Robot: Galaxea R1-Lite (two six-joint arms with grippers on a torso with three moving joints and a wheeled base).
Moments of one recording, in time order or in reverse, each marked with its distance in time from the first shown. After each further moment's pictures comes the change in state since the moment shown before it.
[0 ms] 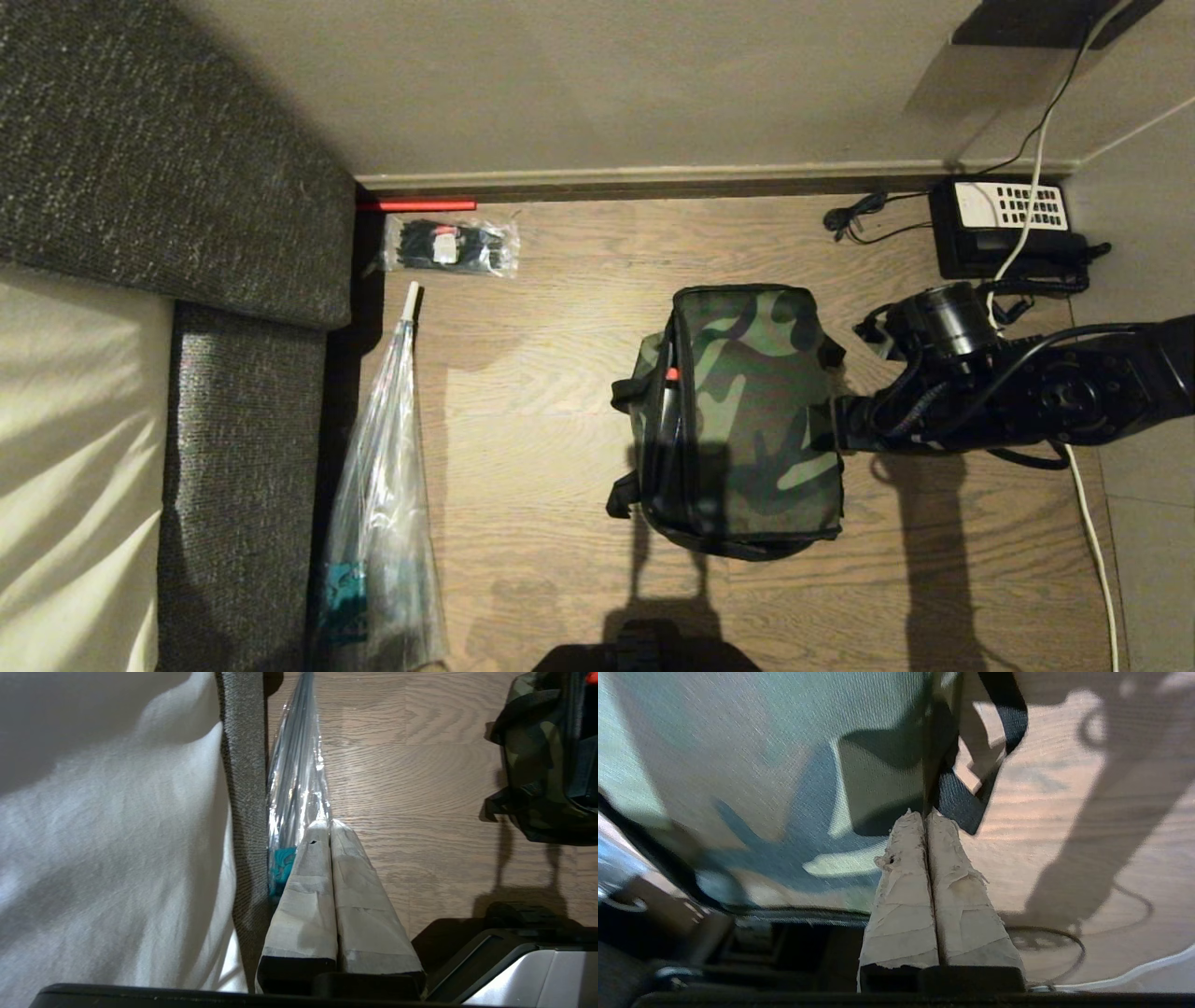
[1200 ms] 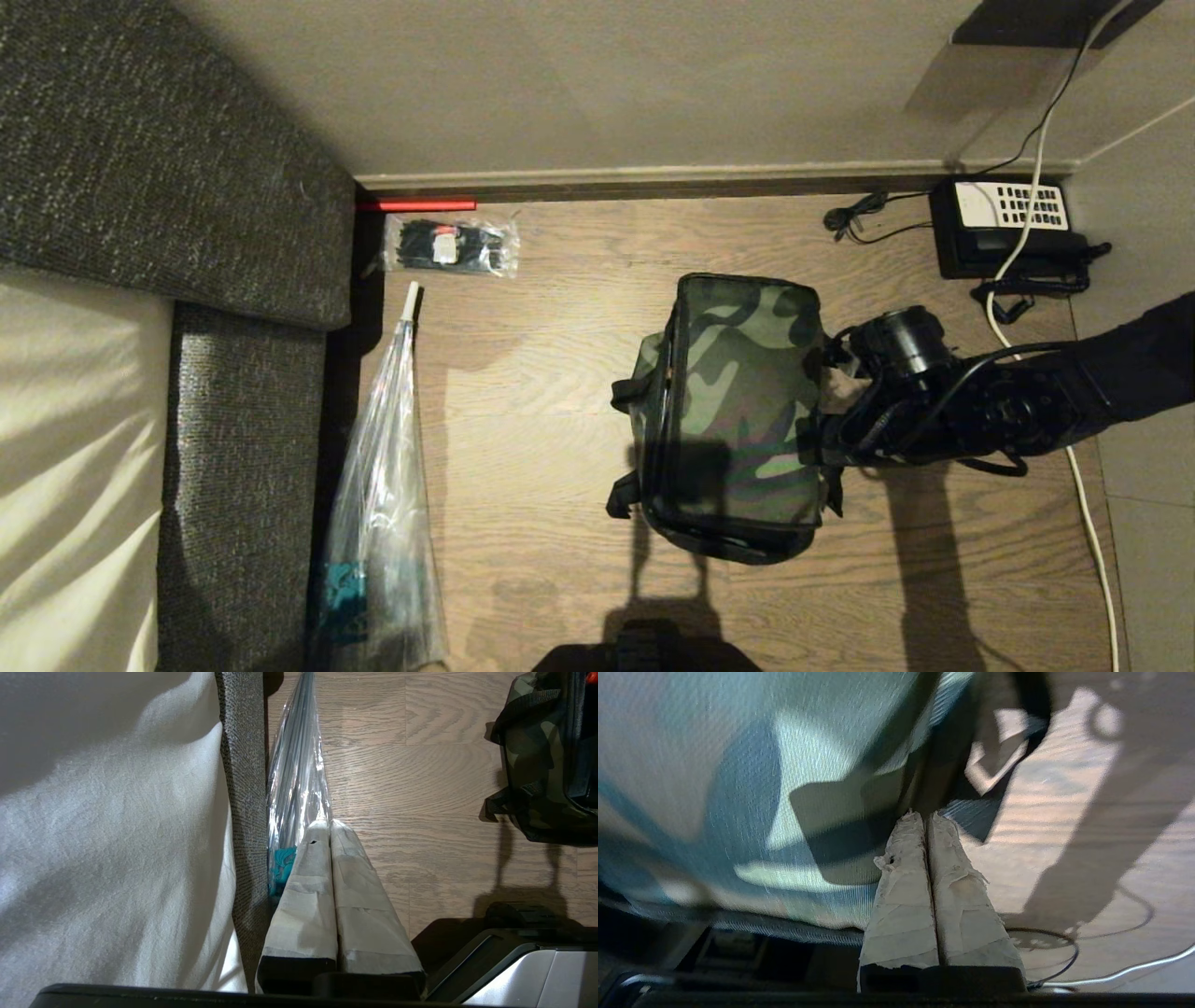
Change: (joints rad) left arm 0.000 0.000 0.000 0.000 0.000 0.000; right arm 0.035 0.105 -0.016 -0.042 -0.001 -0.007
